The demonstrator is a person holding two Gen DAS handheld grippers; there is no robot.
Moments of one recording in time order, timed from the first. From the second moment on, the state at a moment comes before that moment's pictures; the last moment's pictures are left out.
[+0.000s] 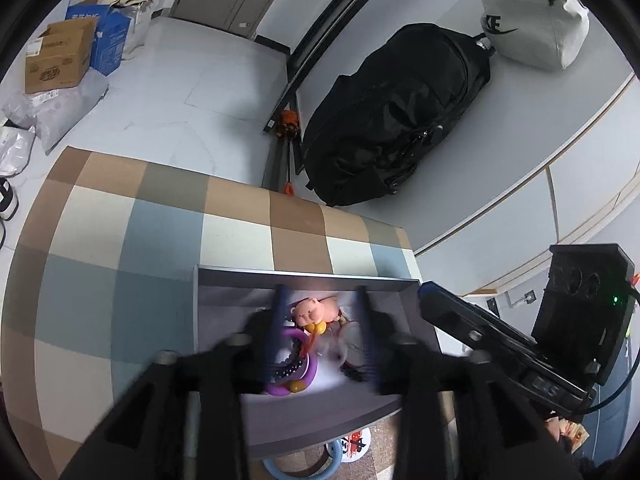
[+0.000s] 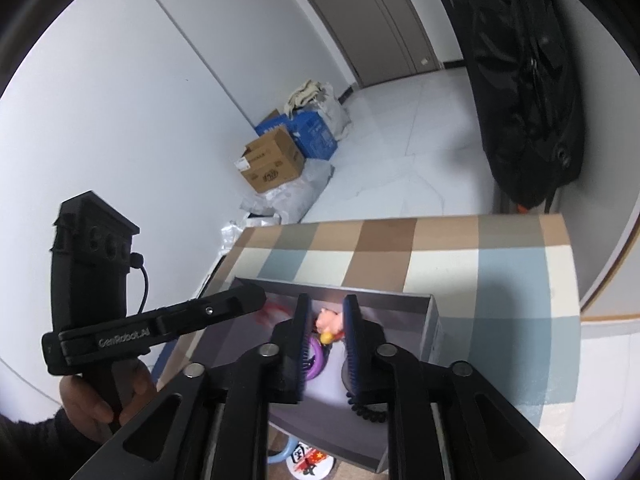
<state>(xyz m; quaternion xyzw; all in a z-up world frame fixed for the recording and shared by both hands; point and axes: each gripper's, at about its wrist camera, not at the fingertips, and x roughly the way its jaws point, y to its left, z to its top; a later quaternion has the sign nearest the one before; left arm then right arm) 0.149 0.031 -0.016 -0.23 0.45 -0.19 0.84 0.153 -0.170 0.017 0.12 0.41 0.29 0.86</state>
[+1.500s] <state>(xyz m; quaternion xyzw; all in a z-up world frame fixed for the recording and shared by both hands) 0.053 0.005 -0.021 -0.06 0.44 -0.07 0.89 0.059 -0.181 0.032 0.01 0.38 0.22 0.90</state>
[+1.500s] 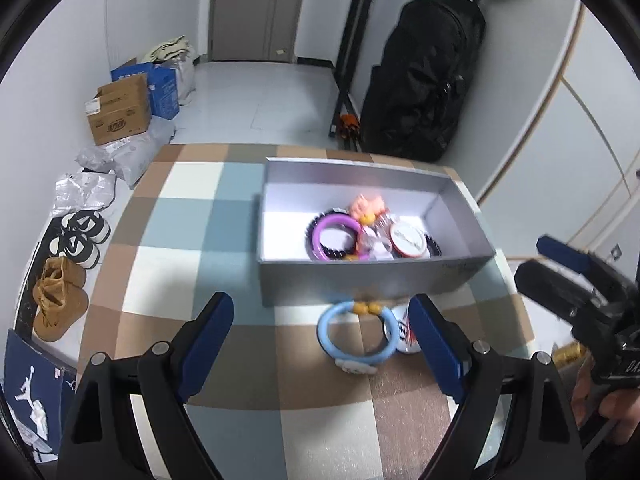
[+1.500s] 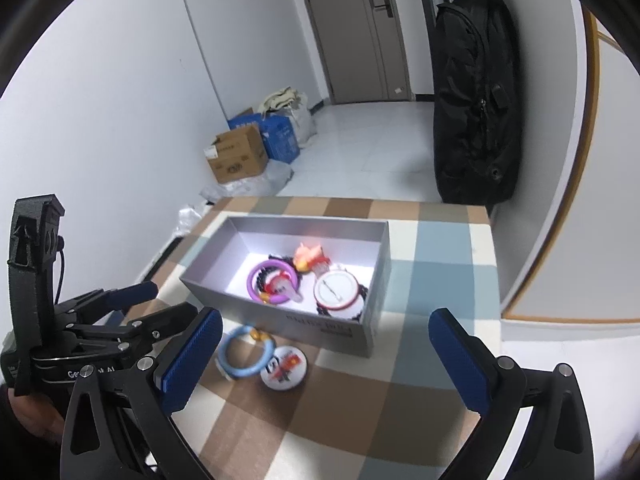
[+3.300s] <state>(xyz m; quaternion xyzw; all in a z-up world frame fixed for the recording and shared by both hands) 0.057 -0.018 -0.054 -0.06 0.51 -0.11 0.85 0.055 -0.208 0.019 0.03 0.44 0.16 0.88</state>
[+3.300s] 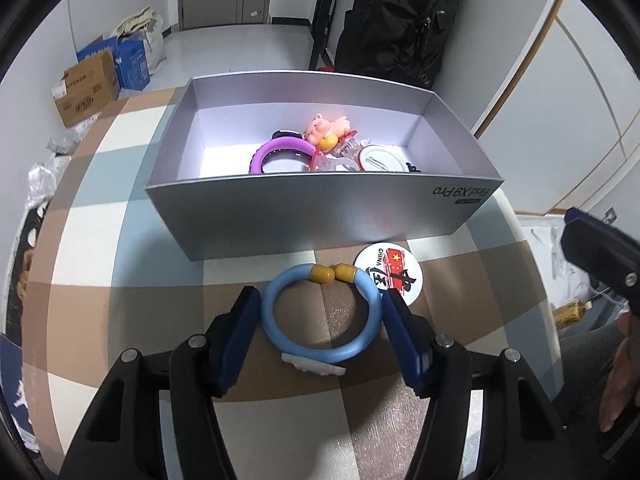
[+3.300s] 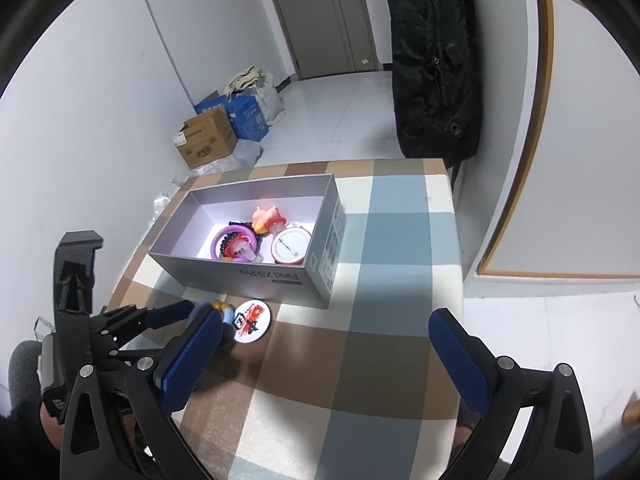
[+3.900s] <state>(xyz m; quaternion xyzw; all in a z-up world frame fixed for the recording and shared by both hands) 0.045 0.028 -0.034 -0.17 0.51 -0.15 0.83 0.065 -0.182 -0.012 0.03 0.49 0.19 0.85</state>
